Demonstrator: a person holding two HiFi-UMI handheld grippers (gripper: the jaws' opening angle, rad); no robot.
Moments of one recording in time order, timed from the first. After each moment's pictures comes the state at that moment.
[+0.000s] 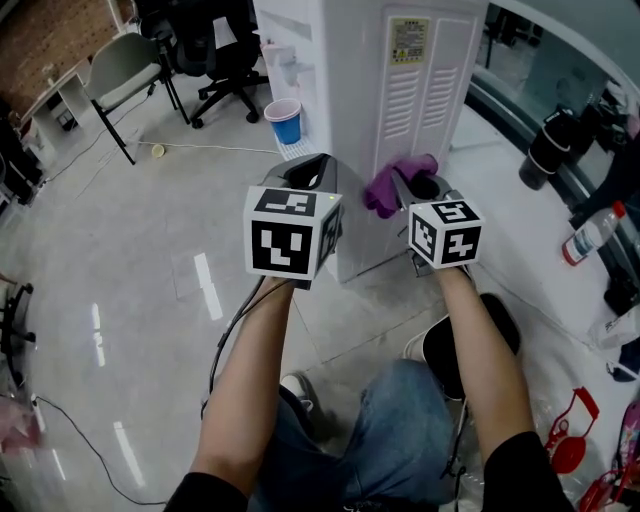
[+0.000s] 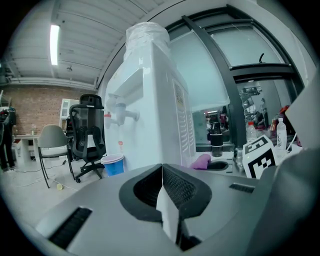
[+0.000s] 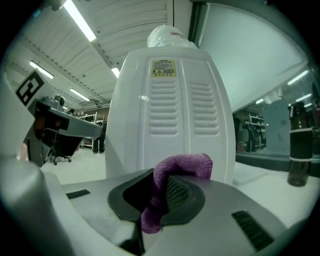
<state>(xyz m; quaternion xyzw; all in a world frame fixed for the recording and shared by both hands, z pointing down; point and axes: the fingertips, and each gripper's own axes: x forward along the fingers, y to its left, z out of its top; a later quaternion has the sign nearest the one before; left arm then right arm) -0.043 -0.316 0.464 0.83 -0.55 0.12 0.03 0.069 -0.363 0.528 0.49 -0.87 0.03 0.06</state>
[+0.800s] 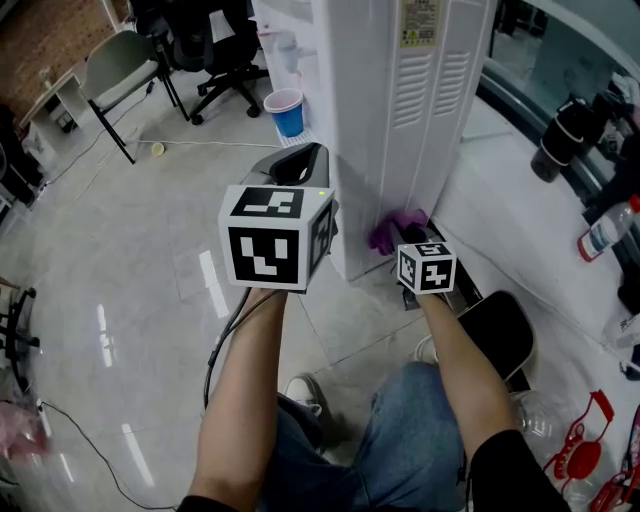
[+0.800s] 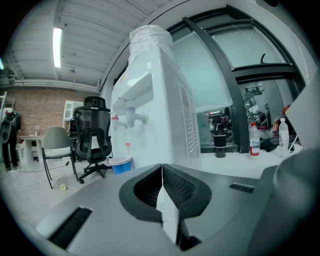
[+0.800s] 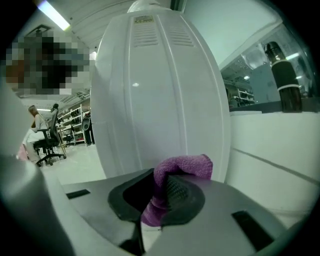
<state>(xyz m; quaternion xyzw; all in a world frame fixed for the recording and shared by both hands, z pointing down) -0.061 -0.317 0.458 0.82 -0.56 0.11 0.02 0.071 -0.363 0.711 0.52 -0.83 0.15 0.13</state>
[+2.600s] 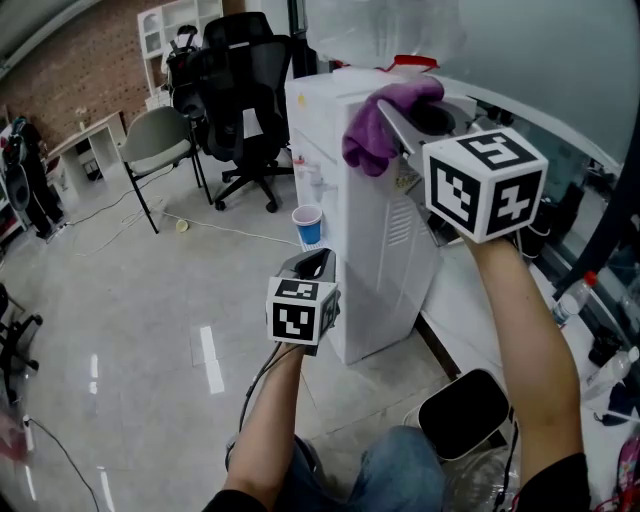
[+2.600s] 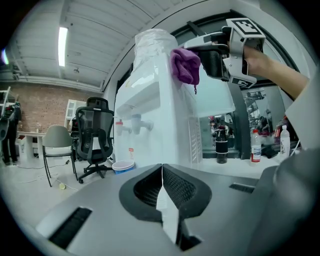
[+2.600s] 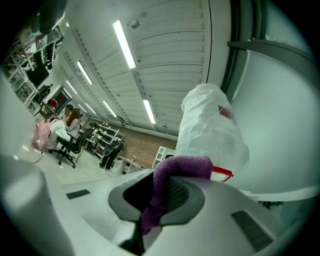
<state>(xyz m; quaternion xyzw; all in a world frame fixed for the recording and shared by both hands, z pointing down) -0.068 -0.320 0.441 0.82 -0.56 0.09 0.03 0.011 -0.301 0.168 0.41 -0.89 -0.20 -0.03</state>
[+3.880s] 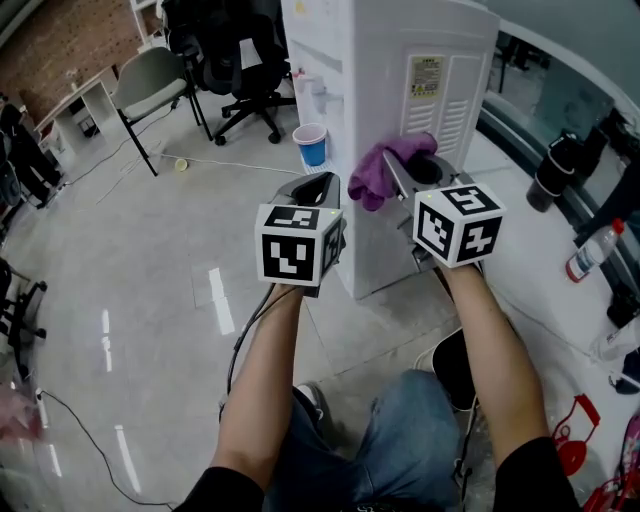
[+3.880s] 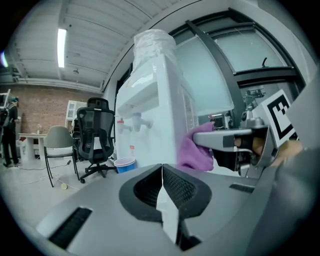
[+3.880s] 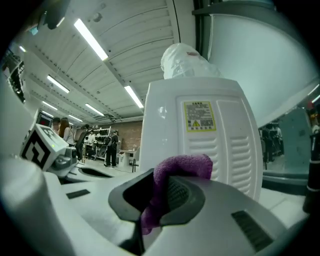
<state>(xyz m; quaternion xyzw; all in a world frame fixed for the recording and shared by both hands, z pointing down) -0.074 -0.309 0.447 0.82 -0.57 0.10 0.03 0.011 -0.328 0.406 0.42 -0.91 -0.01 -0.01</state>
